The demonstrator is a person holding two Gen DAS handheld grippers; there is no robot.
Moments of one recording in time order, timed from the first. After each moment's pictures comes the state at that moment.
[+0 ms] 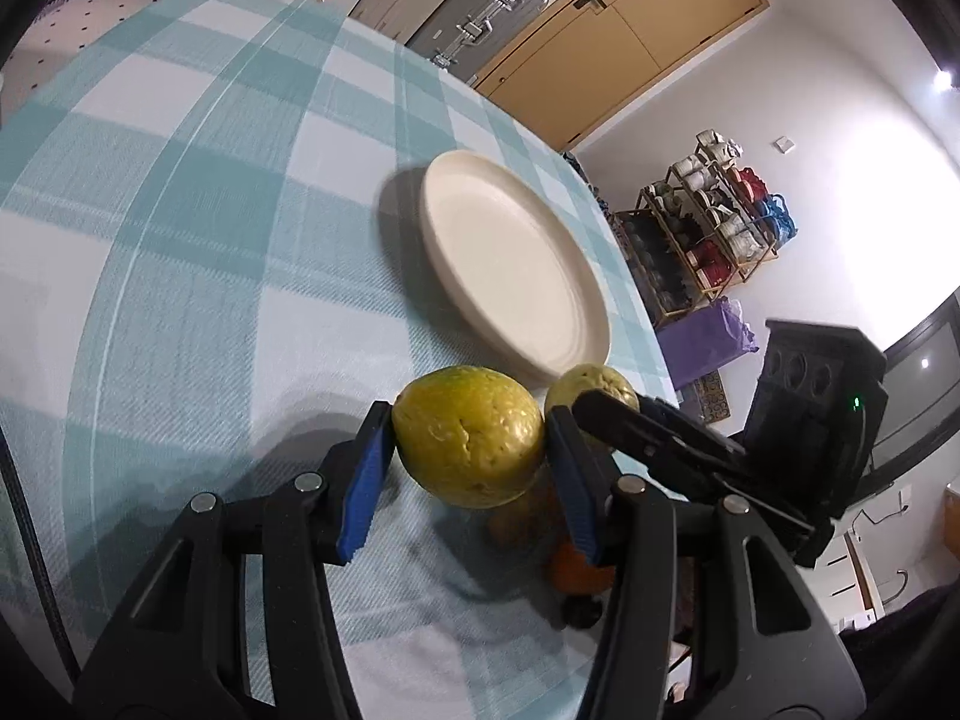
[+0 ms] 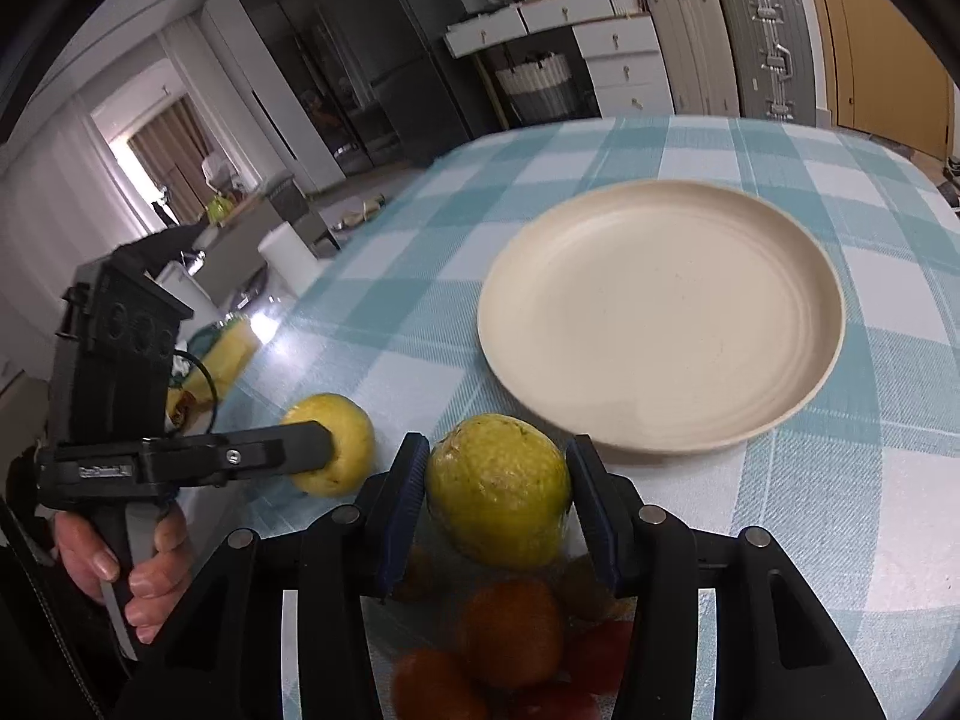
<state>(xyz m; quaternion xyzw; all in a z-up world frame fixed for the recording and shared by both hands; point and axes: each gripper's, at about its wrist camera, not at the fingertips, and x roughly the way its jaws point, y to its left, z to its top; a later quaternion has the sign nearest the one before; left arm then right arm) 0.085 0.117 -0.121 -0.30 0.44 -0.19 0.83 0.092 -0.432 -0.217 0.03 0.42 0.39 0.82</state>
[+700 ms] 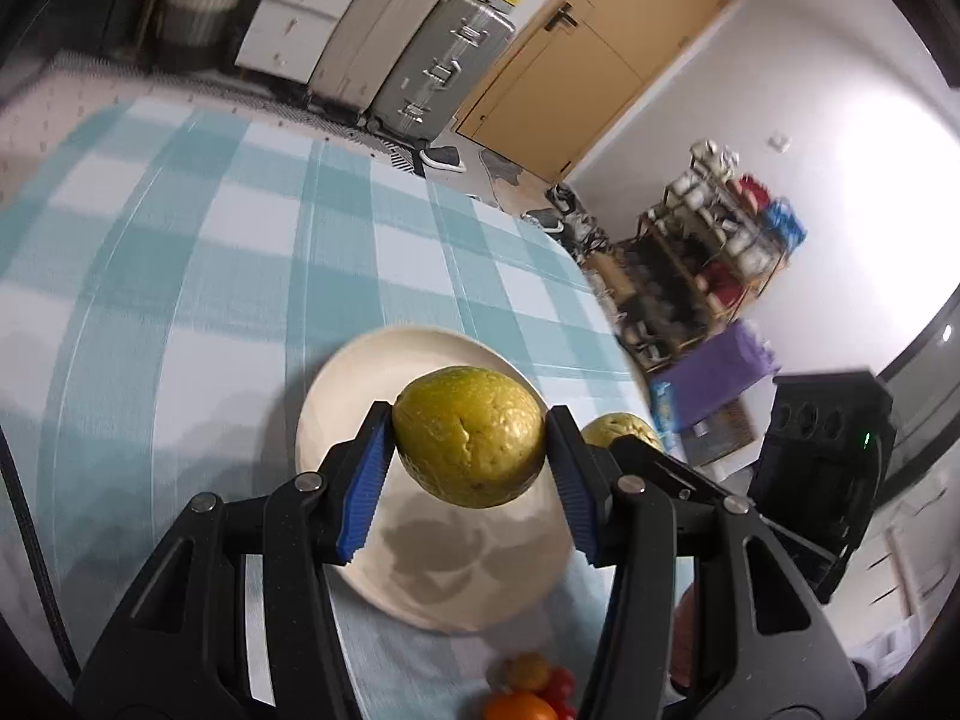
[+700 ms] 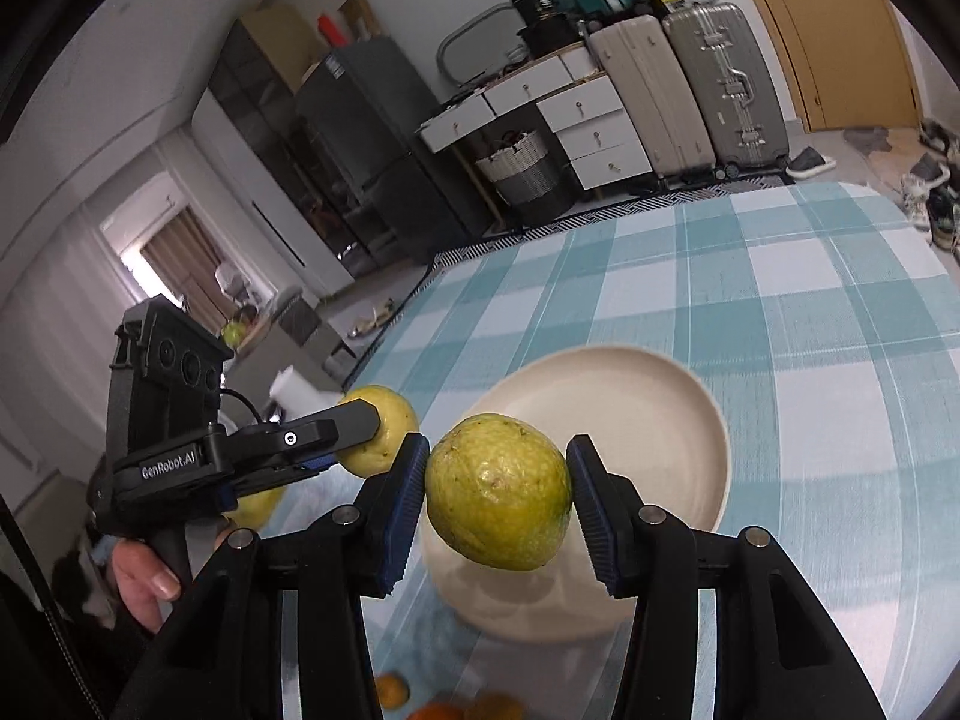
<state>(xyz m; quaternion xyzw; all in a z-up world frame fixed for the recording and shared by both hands) 0.222 0.061 -0.047 -0.24 0.40 -0.17 0.87 0.188 -0.491 -0.170 0.15 0.38 0.38 0.83</state>
